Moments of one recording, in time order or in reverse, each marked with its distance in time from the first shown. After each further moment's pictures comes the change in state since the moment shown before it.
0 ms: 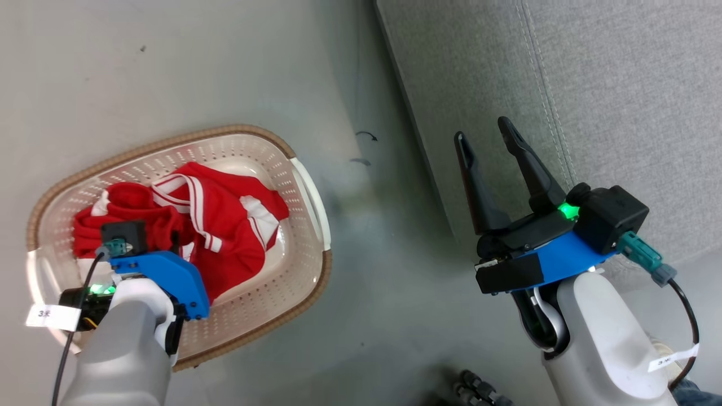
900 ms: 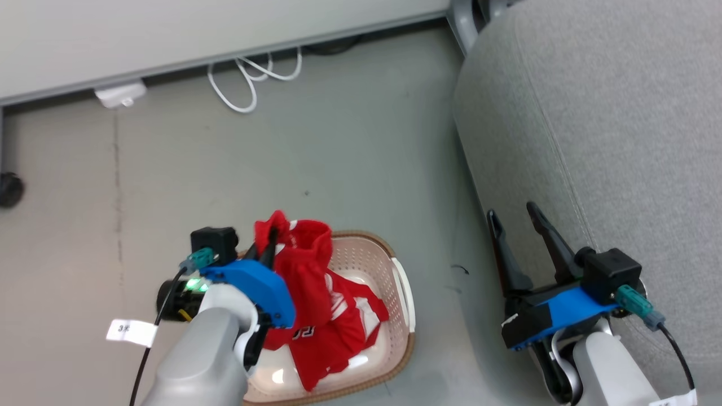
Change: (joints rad) left arm 0.112 -0.118 -0.197 -0.212 -0.175 -0.026 -0.034; right arm 0.143 0.002 -0.109 0.142 -0.075 0.000 -0.001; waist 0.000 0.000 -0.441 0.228
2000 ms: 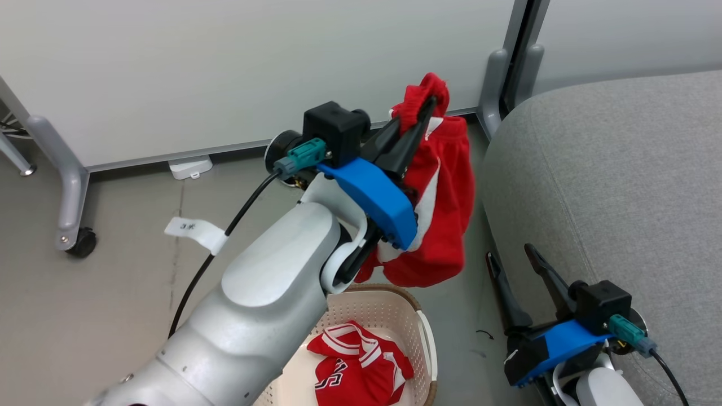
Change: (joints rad) left arm -0.242 -0.001 -0.416 -0.499 -0.237 0.043 0.043; right arm 0.125 -0.001 -0.012 -0.035 -0.033 0.000 0.072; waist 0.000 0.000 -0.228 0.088
